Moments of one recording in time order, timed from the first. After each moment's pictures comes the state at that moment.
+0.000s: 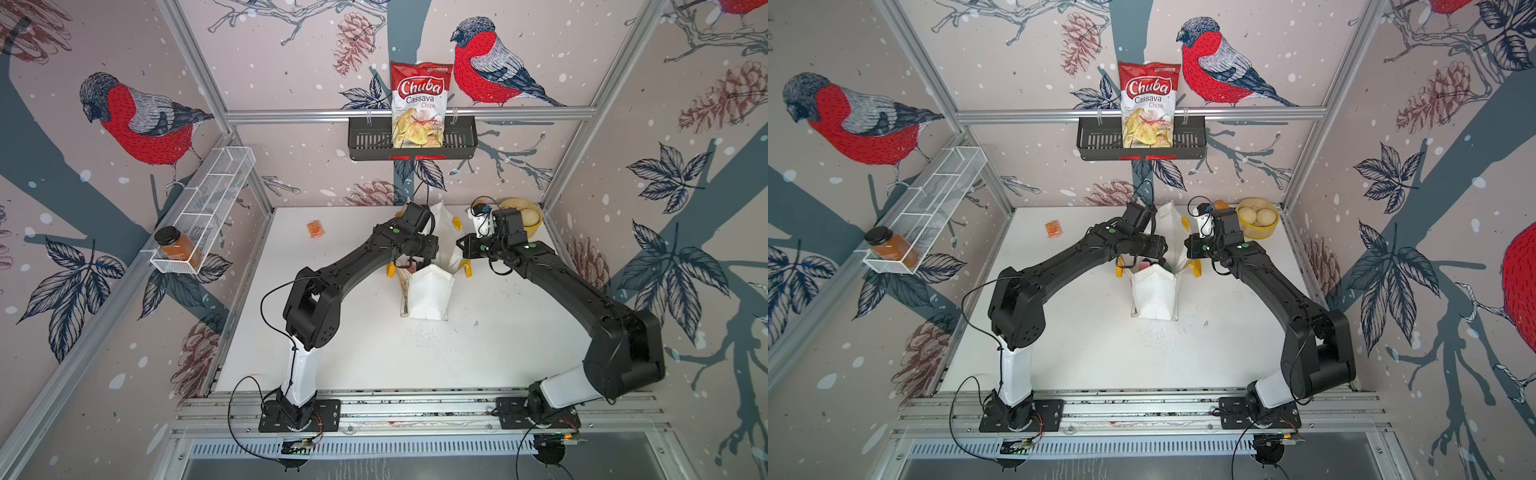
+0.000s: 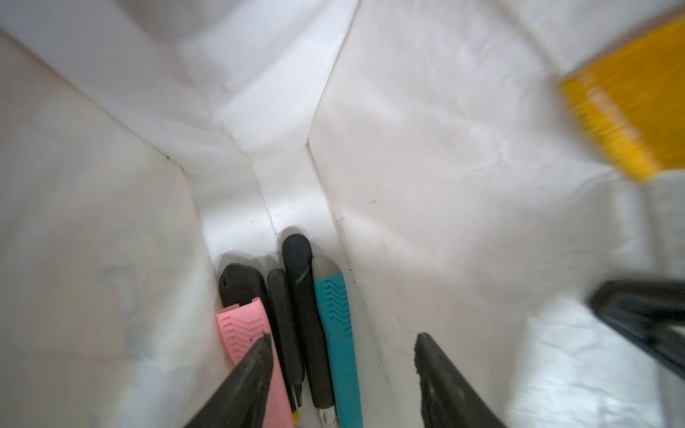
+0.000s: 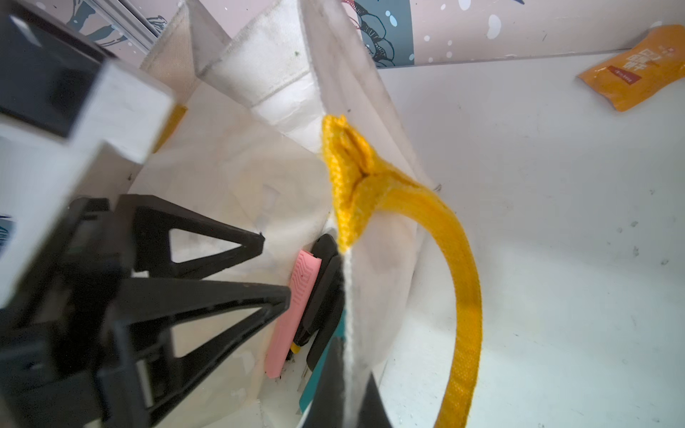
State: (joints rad) left arm -0.68 1.99 1.78 -0.59 0.08 -0.36; right arm 0.34 1.50 1.18 -0.35 -0.33 0.19
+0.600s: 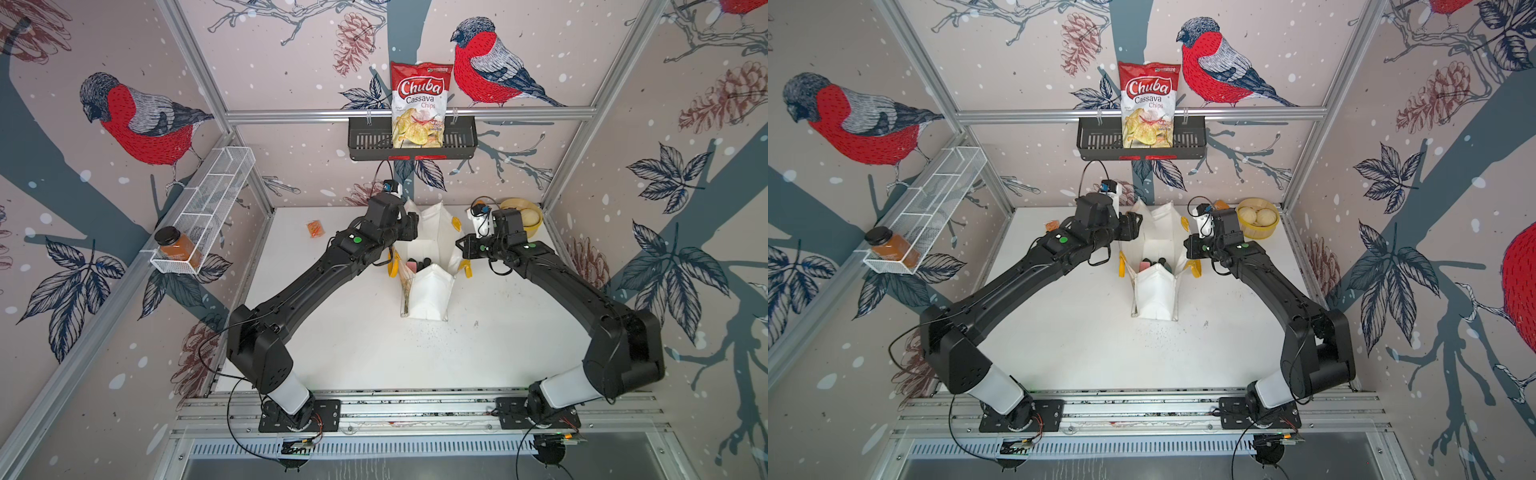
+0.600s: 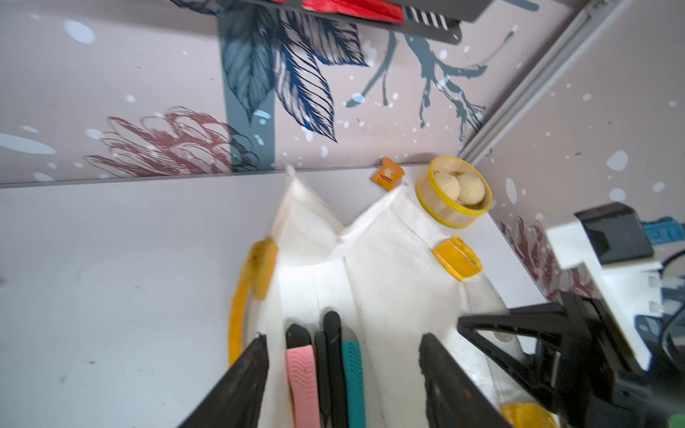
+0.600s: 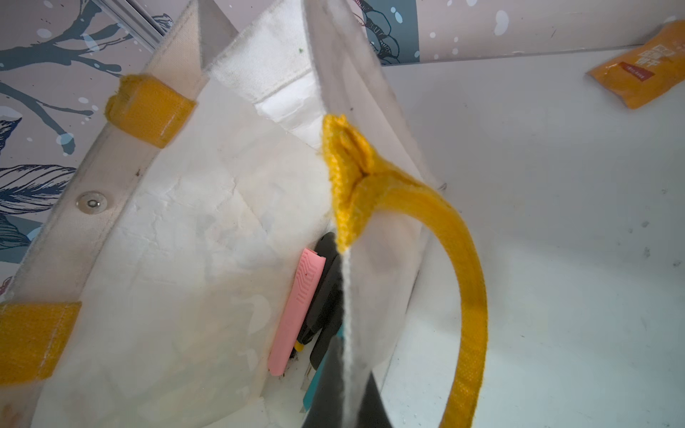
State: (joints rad) left arm -0.63 1.59 1.51 -0.38 -0.16 -0.40; right arm 0.34 1.50 1.18 -0.35 -0.35 0.19
